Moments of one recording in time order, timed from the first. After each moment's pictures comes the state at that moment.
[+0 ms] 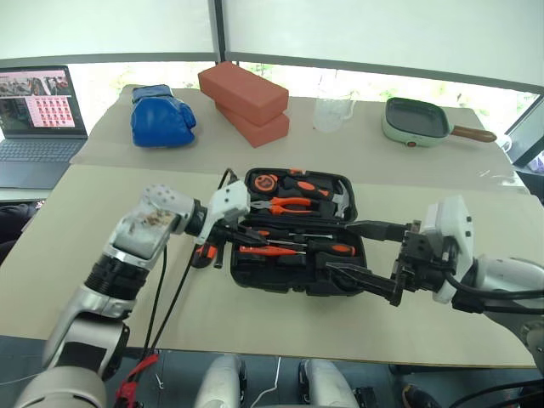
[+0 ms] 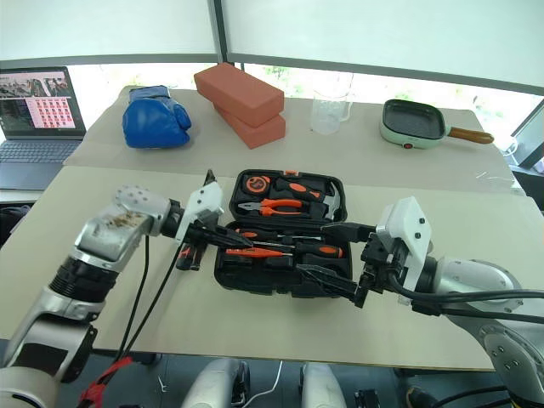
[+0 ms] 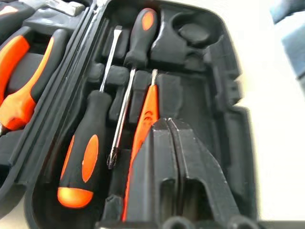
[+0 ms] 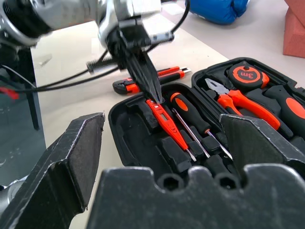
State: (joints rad) left arm -0.67 0.59 -0.28 0.07 -0.20 0.46 -1.33; right arm -0.06 -0.88 -0.28 -0.77 0.99 0.77 0.64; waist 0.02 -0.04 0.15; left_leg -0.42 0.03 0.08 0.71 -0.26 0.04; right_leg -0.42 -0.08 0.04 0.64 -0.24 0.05
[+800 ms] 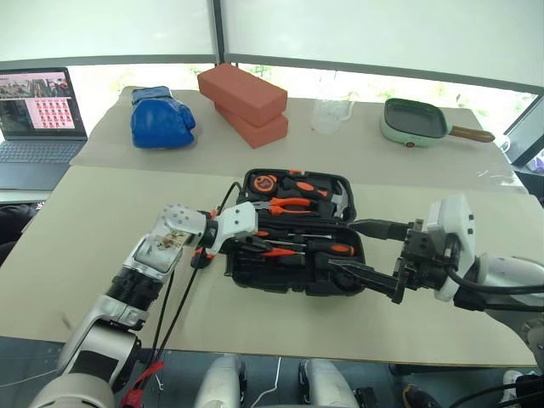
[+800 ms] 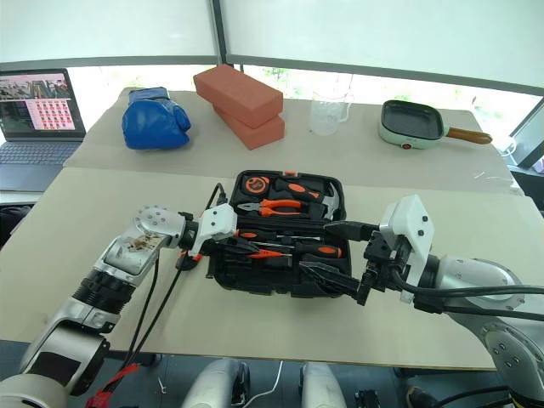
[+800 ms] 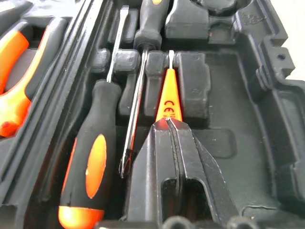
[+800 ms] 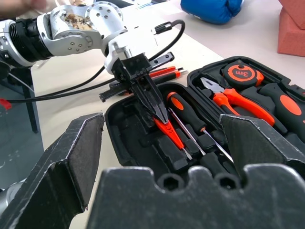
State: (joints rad) left arm -0.65 0.55 -0.34 0.23 -0.10 0.20 -1.25; right arm -0.06 -0.88 -0.28 -0.76 0.99 0.77 0.63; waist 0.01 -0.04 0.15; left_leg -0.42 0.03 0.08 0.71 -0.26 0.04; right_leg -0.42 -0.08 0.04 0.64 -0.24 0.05
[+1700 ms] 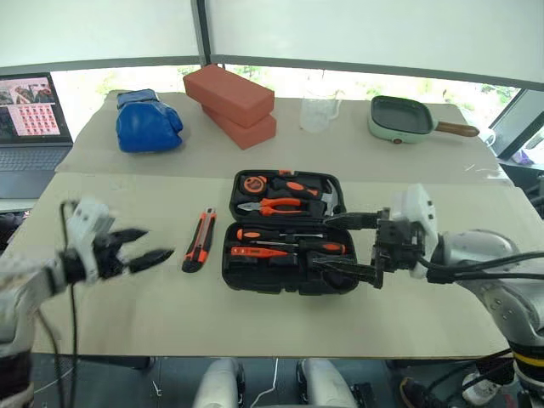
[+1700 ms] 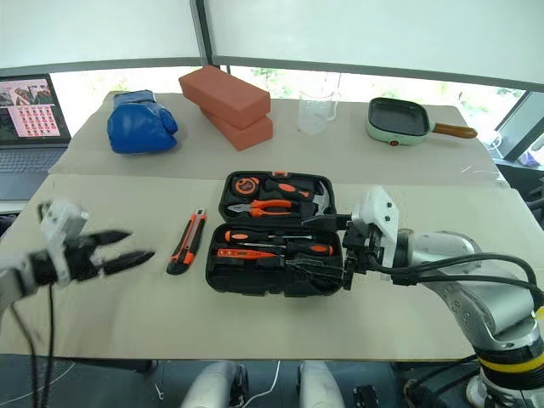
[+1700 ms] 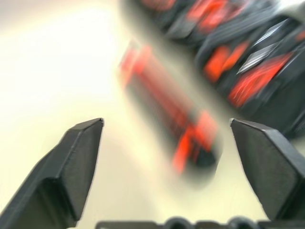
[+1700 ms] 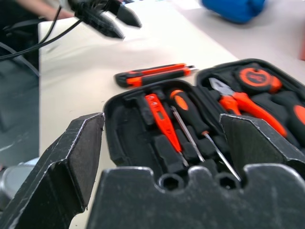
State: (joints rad) left arm 0.07 0.84 0.50 -0.36 -0.44 0.96 -0.93; right arm -0.31 -0.83 -0.01 -0.51 0.77 0.65 0.89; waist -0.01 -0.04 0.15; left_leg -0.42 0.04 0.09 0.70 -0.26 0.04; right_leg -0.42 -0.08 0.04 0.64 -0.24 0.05
